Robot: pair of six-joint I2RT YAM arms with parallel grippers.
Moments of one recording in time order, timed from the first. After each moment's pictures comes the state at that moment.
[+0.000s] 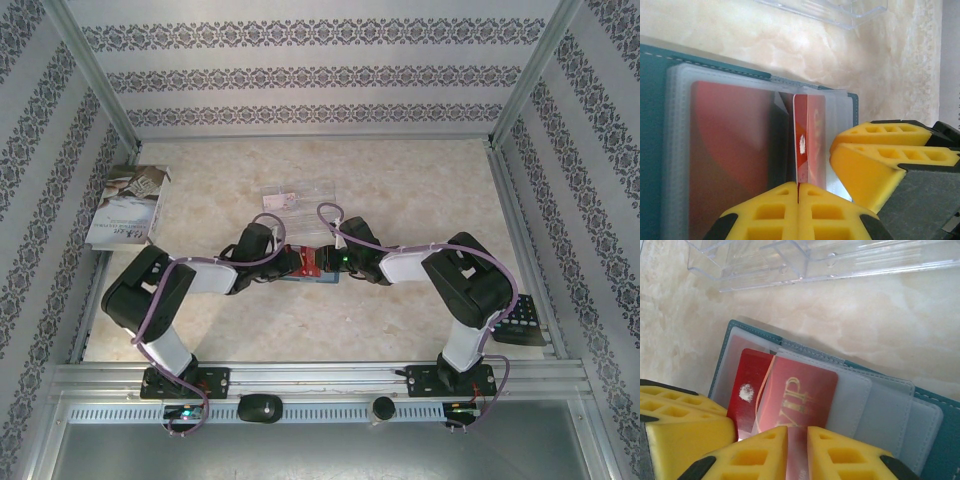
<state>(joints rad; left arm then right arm) -0.48 1.67 0.61 0.35 0.40 -0.87 0.62 1.80 0.77 0.27 -0.30 0.63</state>
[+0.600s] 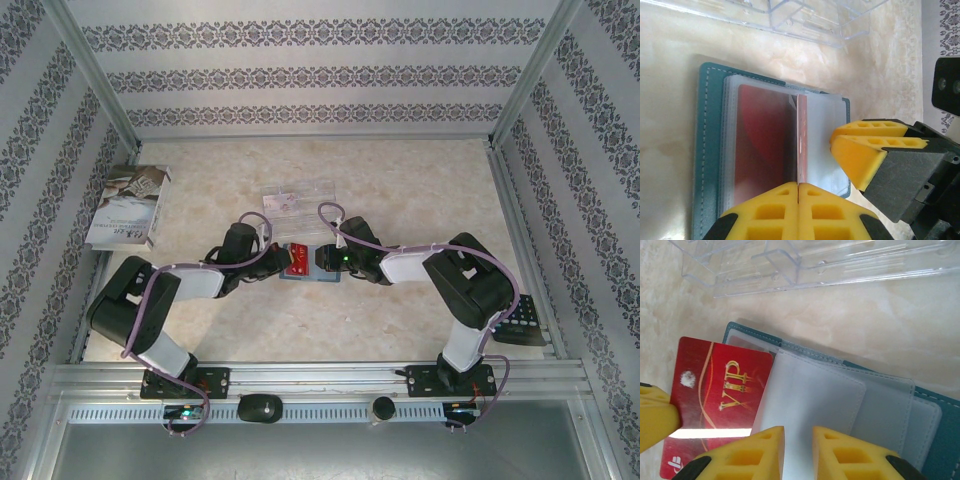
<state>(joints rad) -0.40 1.57 0.55 0.36 0.45 -0.84 0.62 1.78 0.77 0.26 -0.27 0.63</state>
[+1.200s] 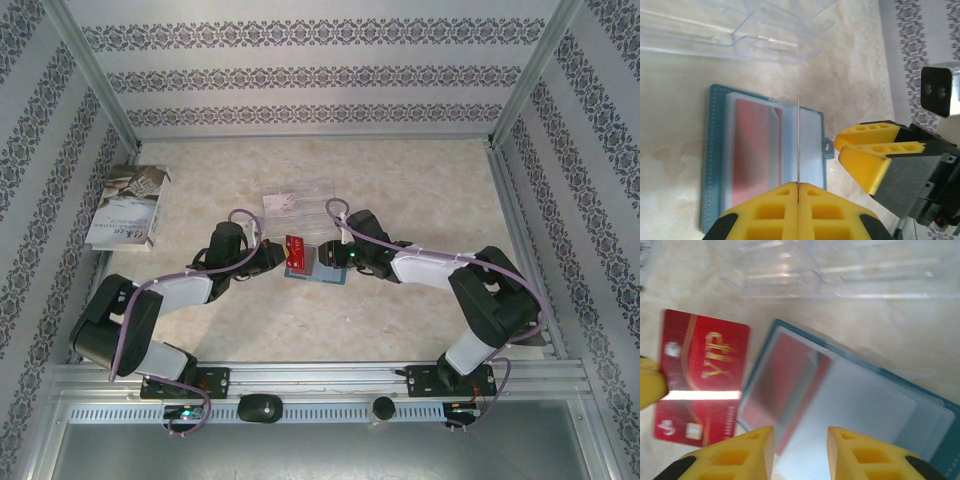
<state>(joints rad) -0.36 1.43 0.50 0.40 0.52 -0.81 0.61 1.61 0.79 0.09 -0.32 0.54</state>
